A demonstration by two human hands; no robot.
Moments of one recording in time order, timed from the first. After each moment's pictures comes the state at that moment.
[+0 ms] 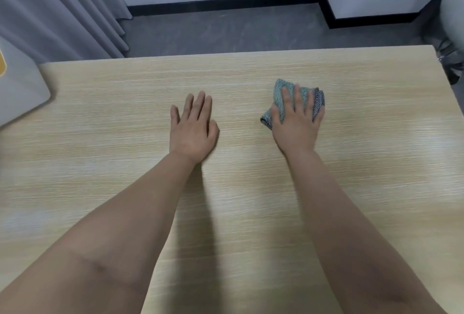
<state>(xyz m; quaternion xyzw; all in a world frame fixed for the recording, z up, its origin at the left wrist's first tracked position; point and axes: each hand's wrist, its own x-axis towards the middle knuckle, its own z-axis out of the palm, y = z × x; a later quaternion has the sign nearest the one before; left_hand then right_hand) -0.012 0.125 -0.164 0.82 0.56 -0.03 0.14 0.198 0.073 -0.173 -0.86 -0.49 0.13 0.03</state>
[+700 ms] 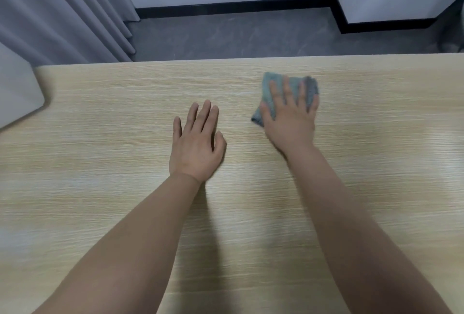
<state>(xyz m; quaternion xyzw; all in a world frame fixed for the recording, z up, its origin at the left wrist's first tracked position) -0.011 0.125 -0.169 0.80 0.57 0.03 0.15 0.181 0.121 -0.176 -0.81 -0.57 0.10 0.03</state>
